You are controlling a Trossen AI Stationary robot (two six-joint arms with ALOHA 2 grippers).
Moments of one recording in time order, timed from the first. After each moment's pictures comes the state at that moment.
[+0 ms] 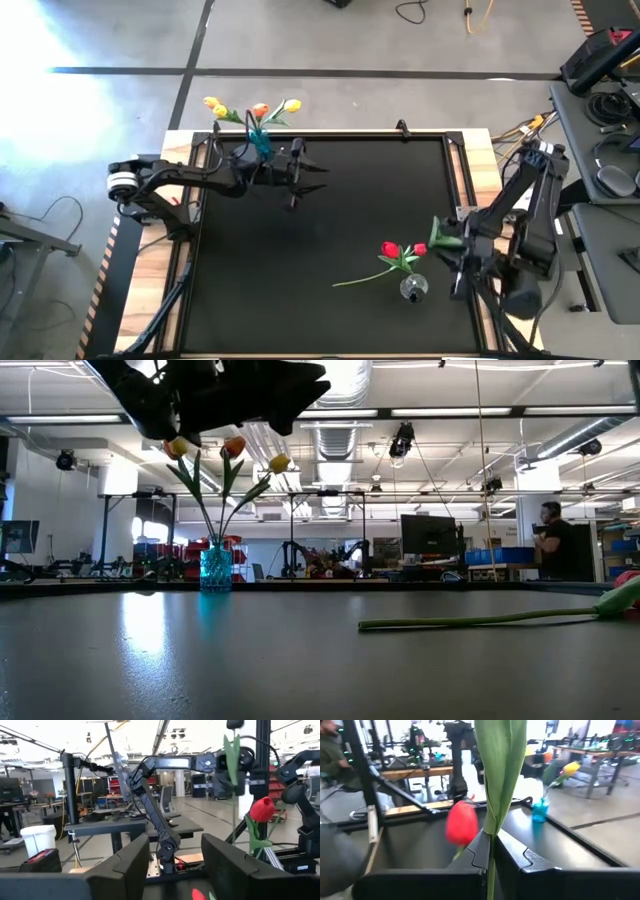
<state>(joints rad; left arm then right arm) 0.29 1.50 0.75 0.99 0.43 -0.01 1.13 1.12 1.02 -0.80 1.40 0.91</state>
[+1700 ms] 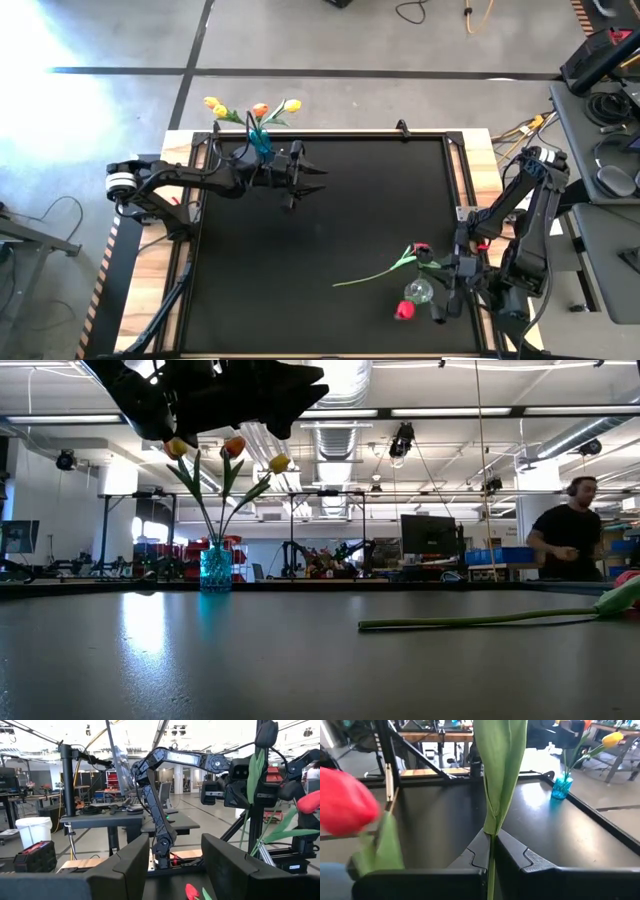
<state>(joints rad) 0.28 1.48 0.72 0.98 0.43 -0.04 1.14 1.24 1.03 -0.80 1.22 0.93</state>
